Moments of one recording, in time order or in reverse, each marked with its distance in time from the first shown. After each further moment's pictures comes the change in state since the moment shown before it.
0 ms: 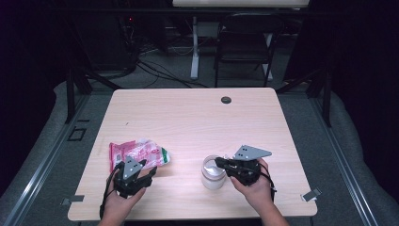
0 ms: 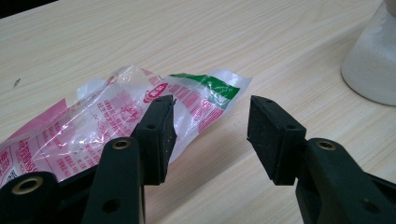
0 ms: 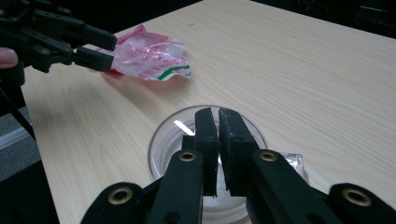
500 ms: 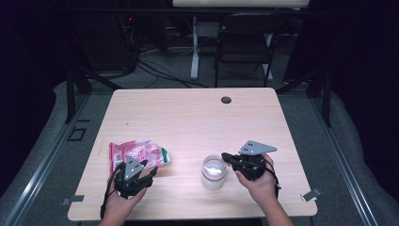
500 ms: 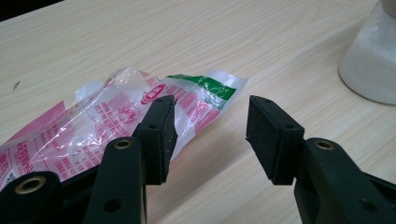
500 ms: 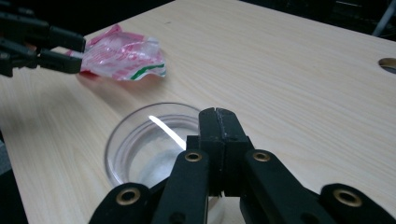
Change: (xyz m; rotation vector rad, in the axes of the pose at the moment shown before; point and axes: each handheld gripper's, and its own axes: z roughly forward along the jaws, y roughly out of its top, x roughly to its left) left arm -0.004 0.001 0.000 0.004 0.006 0.014; right arm -0.017 0.001 -0.004 0.010 -0.064 0.023
